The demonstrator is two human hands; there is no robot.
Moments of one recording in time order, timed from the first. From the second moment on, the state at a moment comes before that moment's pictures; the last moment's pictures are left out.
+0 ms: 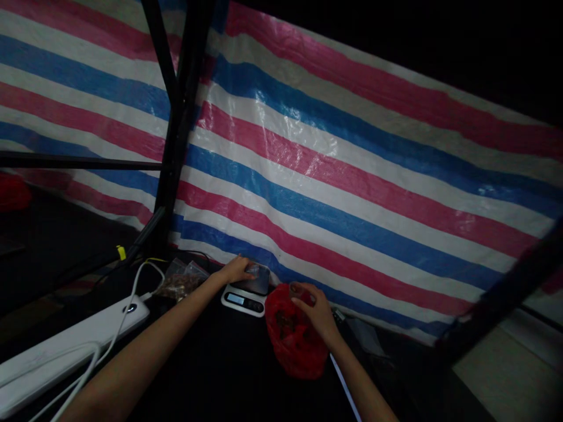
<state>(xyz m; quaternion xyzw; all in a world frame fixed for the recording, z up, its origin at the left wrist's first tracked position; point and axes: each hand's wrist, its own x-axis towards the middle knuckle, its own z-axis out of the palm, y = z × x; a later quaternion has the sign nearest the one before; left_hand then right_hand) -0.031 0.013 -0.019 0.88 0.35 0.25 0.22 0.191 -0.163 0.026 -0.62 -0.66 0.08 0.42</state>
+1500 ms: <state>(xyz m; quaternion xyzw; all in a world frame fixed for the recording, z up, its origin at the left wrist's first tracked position) -0.036 -0.010 -0.025 0.82 0.36 0.42 0.15 0.080 -0.196 -0.058 -0.60 -0.70 0.16 0.35</state>
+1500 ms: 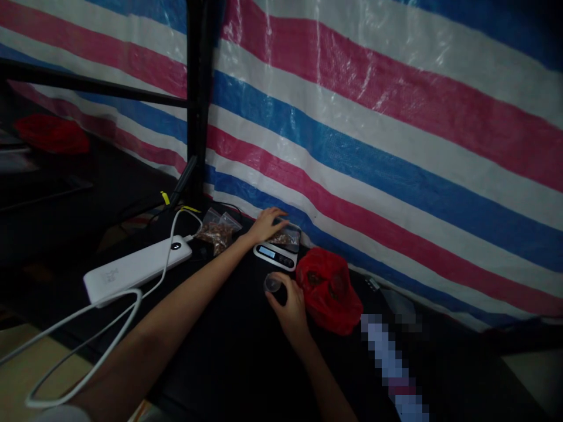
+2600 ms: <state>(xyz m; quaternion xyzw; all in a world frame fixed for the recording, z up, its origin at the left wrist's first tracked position) -0.042 0.009 -0.014 0.65 0.30 0.53 0.46 0.107 -0.178 -0.061 -0.64 -0.71 0.01 0.30</state>
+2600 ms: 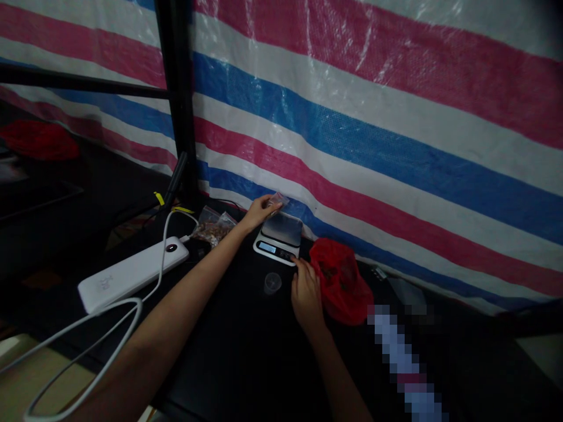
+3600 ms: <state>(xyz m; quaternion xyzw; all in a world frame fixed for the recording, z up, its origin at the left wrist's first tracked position) -0.031 0.004 -0.025 0.67 0.30 0.53 0.44 0.095 -0.179 -0.059 -0.66 -0.72 -0.09 0.19</state>
